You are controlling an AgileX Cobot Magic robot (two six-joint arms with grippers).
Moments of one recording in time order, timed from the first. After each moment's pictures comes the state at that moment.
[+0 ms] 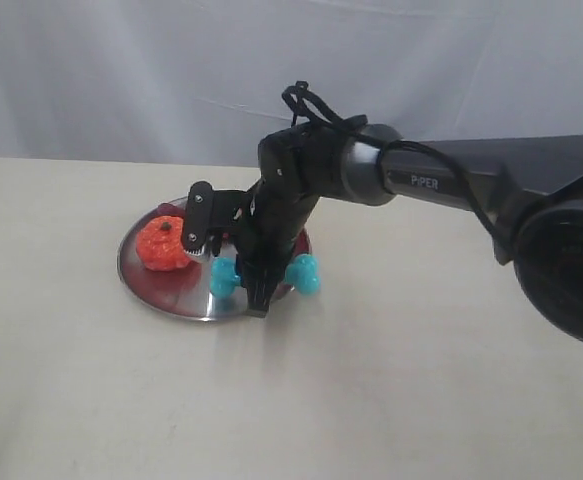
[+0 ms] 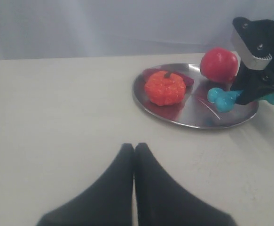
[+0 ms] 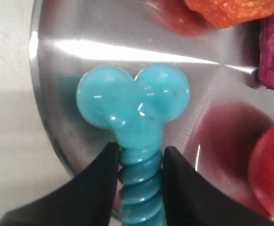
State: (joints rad) left arm -0.23 0.00 0.00 0.13 0.35 -0.16; right arm 0.24 2.29 -1.81 0.00 0.74 -0.92
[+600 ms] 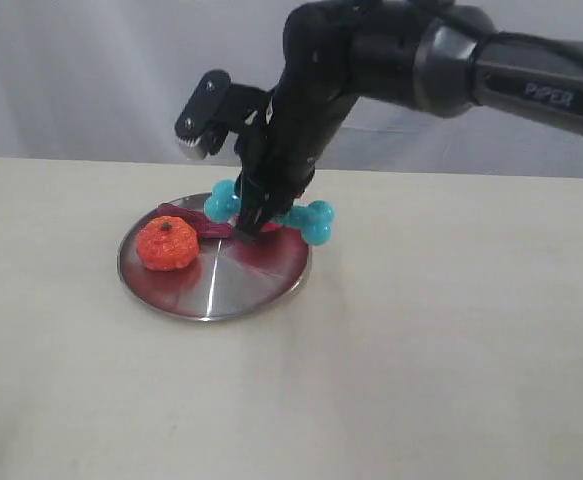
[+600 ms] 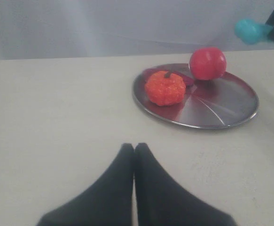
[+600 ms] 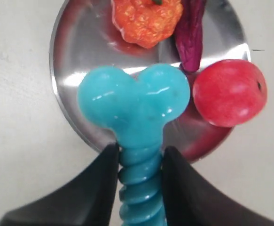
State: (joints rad) left arm -0.23 0.00 0.00 0.13 0.35 -0.16; right arm 0.24 2.03 -1.81 0.00 0.91 -0.63
